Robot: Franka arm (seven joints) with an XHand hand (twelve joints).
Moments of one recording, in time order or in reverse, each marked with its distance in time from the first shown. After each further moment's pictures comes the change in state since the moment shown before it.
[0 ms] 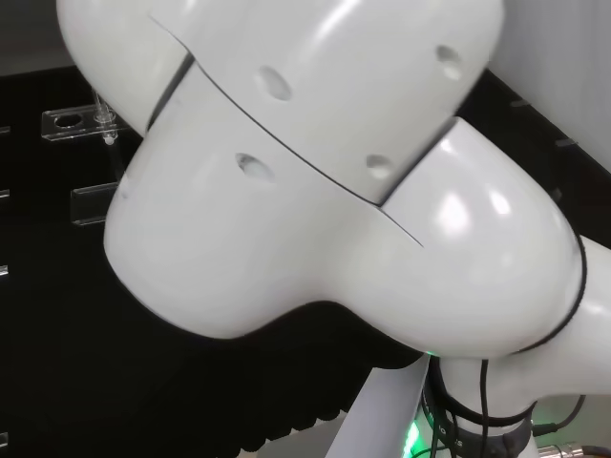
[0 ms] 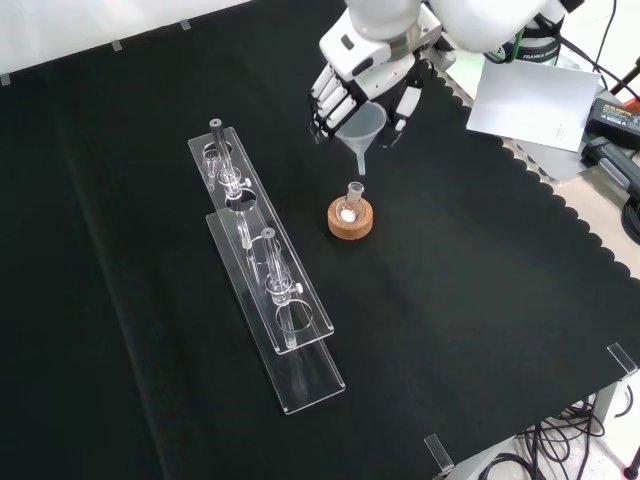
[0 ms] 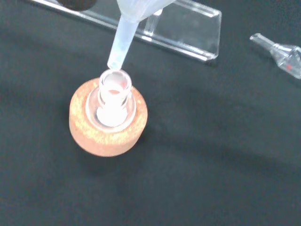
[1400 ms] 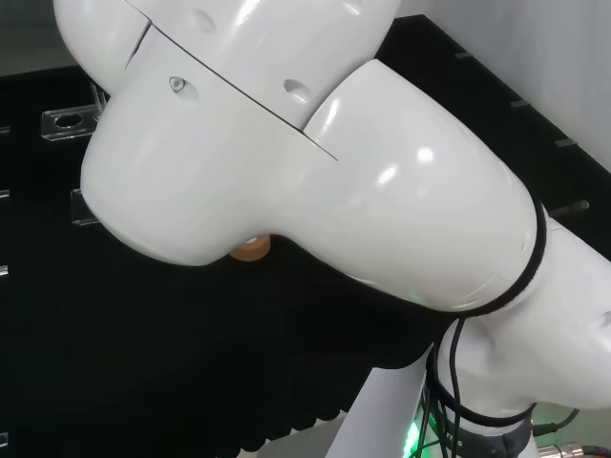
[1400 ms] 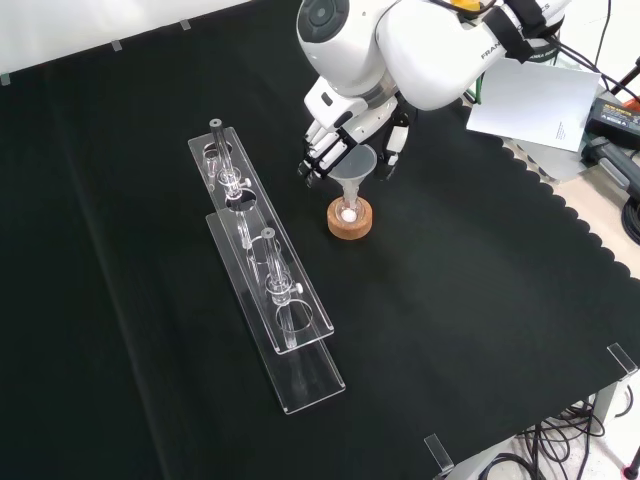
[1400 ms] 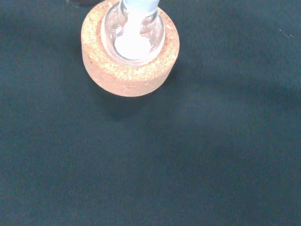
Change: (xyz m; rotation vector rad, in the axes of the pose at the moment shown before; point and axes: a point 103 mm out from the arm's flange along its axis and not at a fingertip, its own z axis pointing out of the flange) arm 0.016 0.033 0.069 0.170 0.055 -0.042
